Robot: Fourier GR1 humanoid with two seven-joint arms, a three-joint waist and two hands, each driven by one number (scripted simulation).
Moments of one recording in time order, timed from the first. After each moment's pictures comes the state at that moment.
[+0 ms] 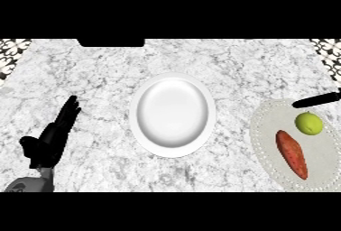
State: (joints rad) left arm -0.06 0.34 -0.06 -1.33 0.16 0.04 -0.14; right arm -0.58 -0.69 0.15 -0.86 0.04 -0.19 1.10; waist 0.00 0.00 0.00
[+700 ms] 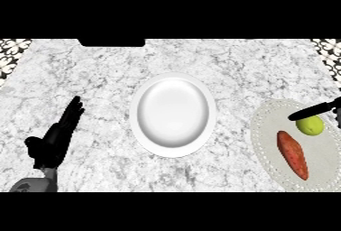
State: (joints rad) left arm -0.06 0.31 -0.05 -1.34 0.12 0.03 -0.13; right arm -0.58 -0.64 0.13 -0.73 0.03 -0.06 1.08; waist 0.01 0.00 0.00
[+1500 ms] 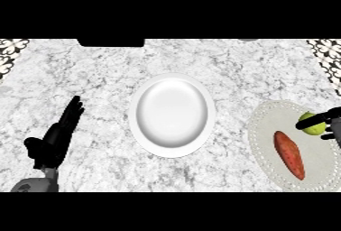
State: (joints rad) left arm -0.05 0.27 -0.01 -1.35 0.09 0.00 -0.13; right arm -0.57 -0.59 0.06 -0.59 0.11 0.00 0.96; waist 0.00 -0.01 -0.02
